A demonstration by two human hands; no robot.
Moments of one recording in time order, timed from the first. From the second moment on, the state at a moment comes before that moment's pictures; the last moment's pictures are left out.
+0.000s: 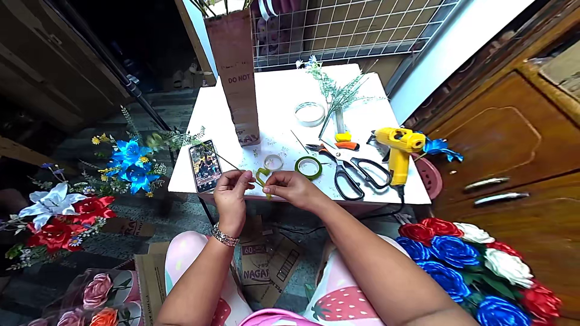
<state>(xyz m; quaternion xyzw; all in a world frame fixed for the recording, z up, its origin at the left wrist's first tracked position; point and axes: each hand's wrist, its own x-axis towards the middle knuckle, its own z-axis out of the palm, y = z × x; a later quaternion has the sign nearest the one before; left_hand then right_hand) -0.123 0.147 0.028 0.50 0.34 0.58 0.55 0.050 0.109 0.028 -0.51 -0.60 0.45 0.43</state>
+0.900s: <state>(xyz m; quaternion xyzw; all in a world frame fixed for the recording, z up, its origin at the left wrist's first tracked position) -0.129 0.159 0.035 0.48 0.36 0.57 0.56 0.049 0.107 0.030 -0.55 -0.66 0.28 0.42</state>
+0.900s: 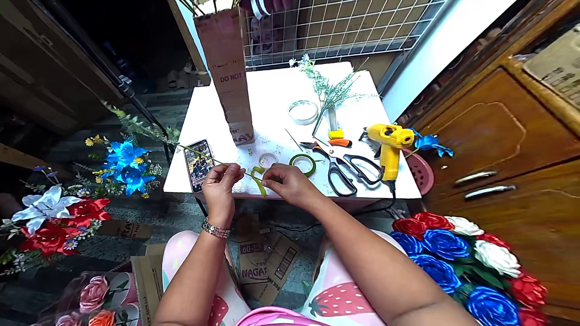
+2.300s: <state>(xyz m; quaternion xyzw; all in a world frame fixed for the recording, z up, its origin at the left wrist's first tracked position) -0.129 0.178 0.030 0.45 0.29 0.63 0.56 0.074 0.055 0.042 -0.43 -0.43 0.70 0.37</state>
